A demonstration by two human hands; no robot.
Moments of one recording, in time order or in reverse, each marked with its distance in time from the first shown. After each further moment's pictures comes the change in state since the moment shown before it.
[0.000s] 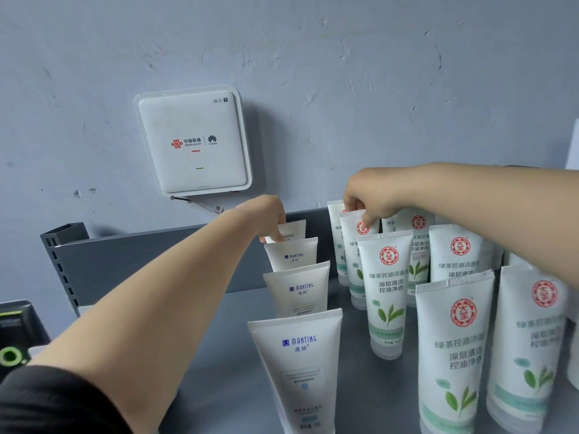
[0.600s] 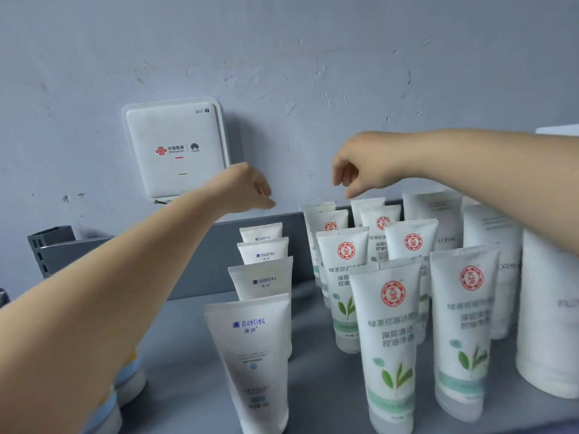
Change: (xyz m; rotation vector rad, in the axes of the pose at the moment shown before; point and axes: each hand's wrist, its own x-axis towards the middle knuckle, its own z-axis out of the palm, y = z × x) left_hand -0.057 0.029 -0.042 -0.264 0.378 0.017; right_hand -0.051 0.019 -0.035 0.082 0.237 -0.029
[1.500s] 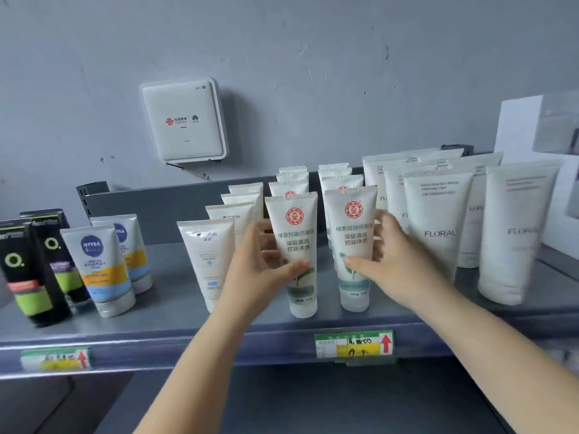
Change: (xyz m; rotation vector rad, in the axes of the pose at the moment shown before) left_hand -0.204 0.123 0.102 -0.966 0.246 -0.183; right_hand -0.203 -0.010 0.119 1.073 0.226 0.291
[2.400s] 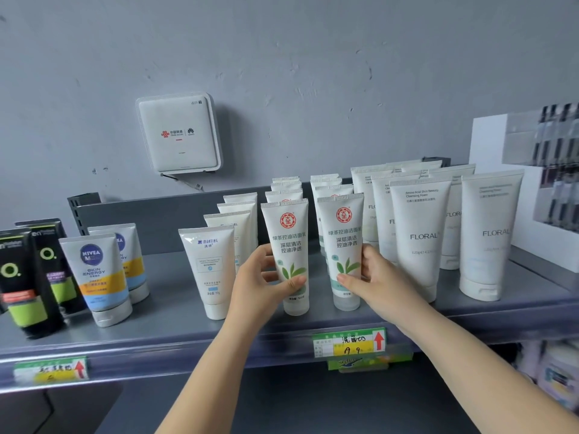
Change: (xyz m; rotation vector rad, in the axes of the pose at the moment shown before) left_hand -0.004 -0.026 0.004 0.025 -0.007 -0.027; right_hand -0.015 0.012 0.016 -0.015 -0.038 0.101
